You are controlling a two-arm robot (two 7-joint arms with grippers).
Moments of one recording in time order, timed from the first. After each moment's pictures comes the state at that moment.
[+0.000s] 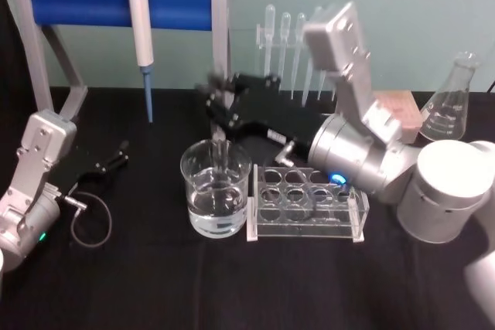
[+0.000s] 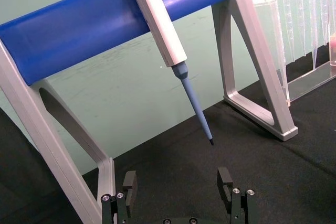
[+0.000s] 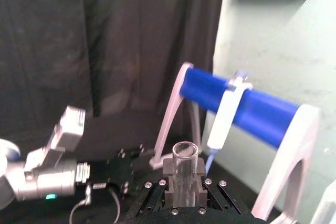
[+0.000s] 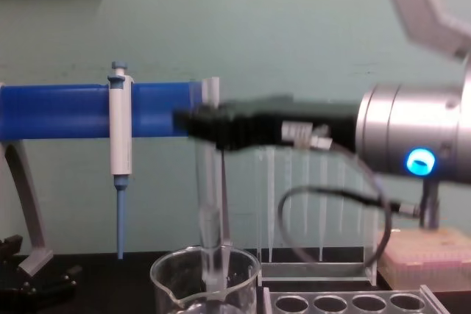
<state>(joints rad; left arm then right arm) -0.20 0.60 0.45 -1.41 -0.25 -0.12 0.03 0.38 0.33 -0.52 -1.72 0.33 0.21 0.41</state>
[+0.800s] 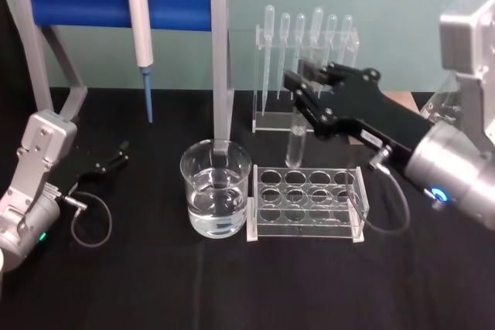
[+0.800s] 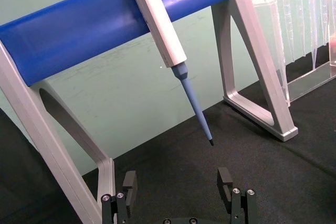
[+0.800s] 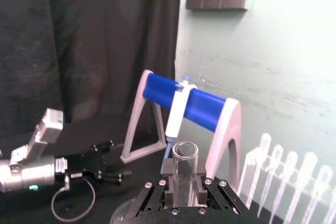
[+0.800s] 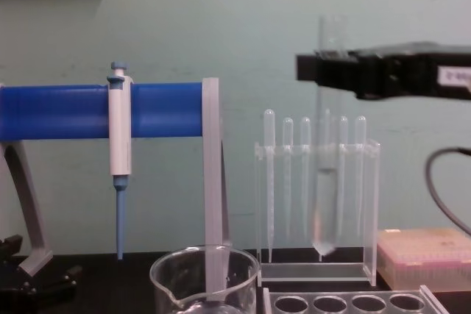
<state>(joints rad) -0.20 0.60 0.45 -1.41 -0.25 -0.12 0.03 0.17 0.52 -0.33 -1.98 0.44 0.23 0.33</state>
